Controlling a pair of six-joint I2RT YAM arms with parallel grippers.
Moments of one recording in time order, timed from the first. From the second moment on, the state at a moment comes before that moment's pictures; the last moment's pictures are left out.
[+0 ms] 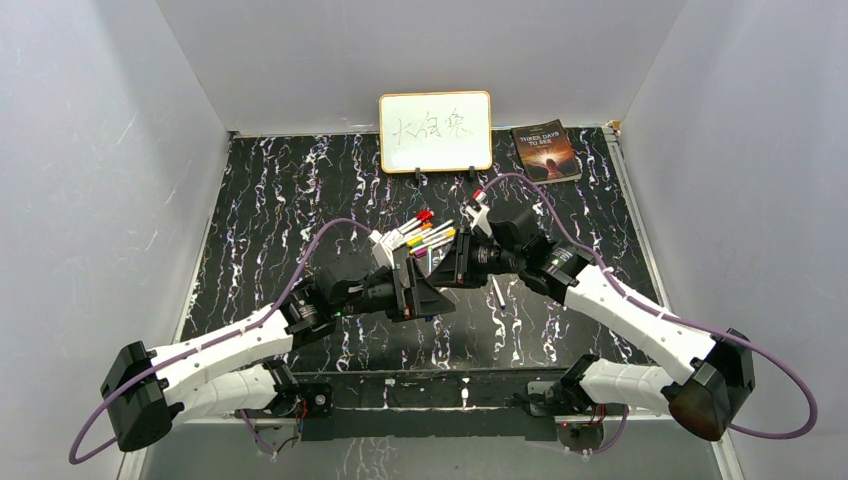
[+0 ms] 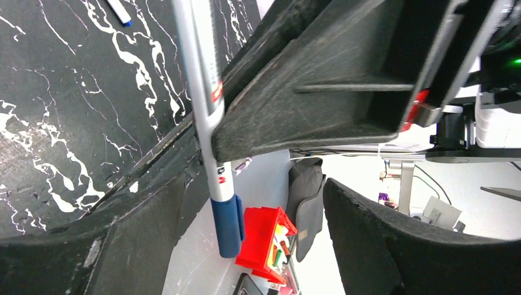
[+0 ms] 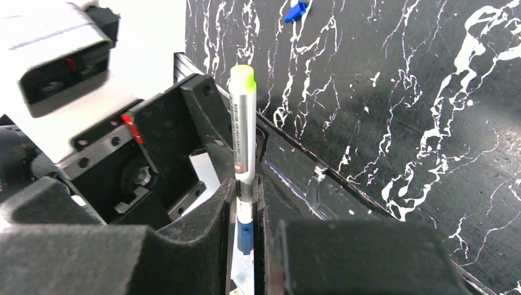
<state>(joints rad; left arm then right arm) -0.97 1.00 0.62 0.04 0.31 -1.11 0.73 1.14 0.97 -0.42 -0.42 0.90</state>
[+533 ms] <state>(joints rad) -0.99 0.99 0.59 0.11 0.28 -1.15 0.73 1.04 0.84 -0.28 -0.39 1.10</state>
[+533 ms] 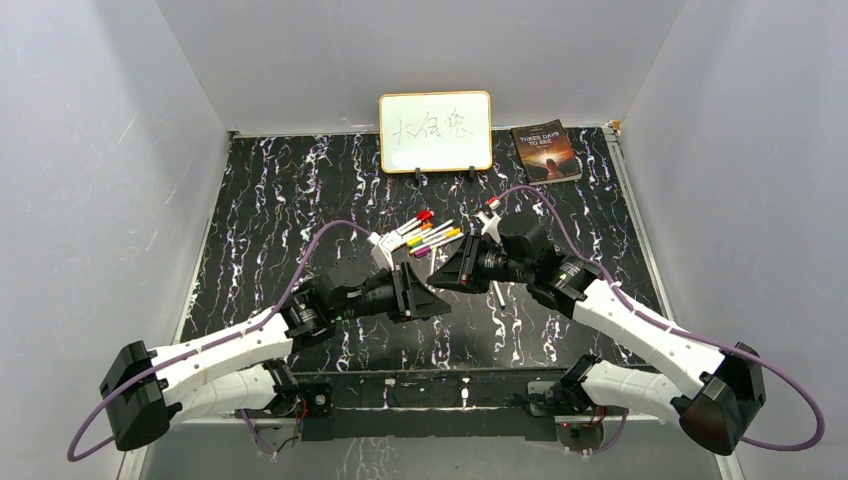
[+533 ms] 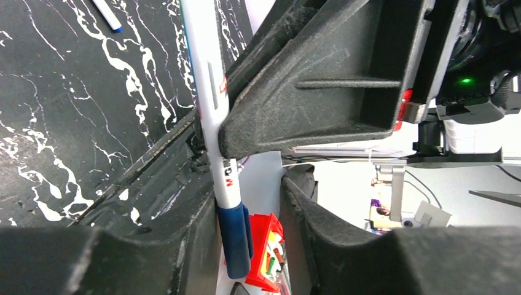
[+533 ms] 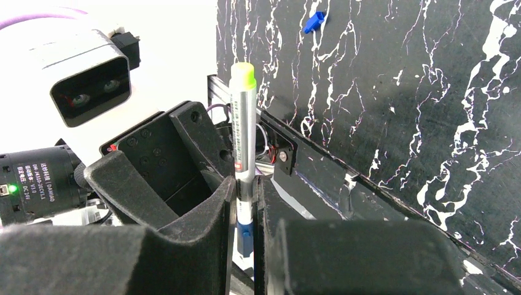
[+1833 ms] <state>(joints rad) -1.00 1.04 0.59 0.05 0.27 -1.13 0.87 1.07 0.82 -0.29 -0.23 1.15</state>
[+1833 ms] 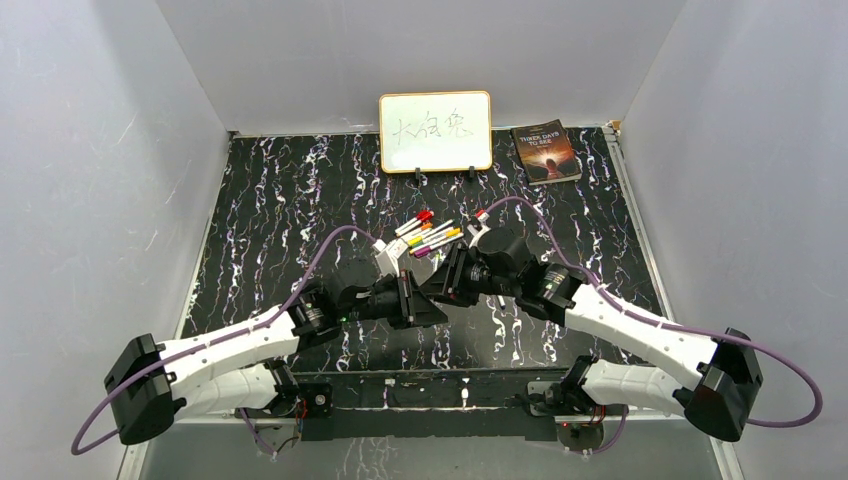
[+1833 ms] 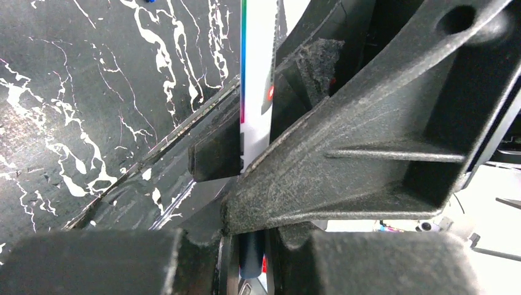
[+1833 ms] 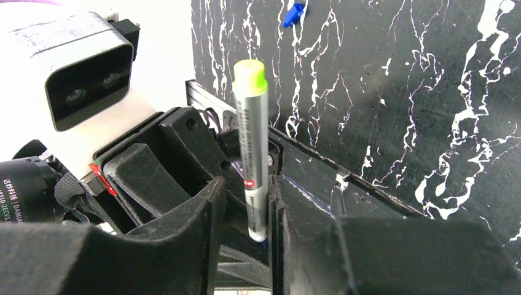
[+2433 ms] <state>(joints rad) -1.01 1.01 0.59 0.03 0.28 -1.13 0.92 1.05 0.79 -0.26 -0.17 1.19</state>
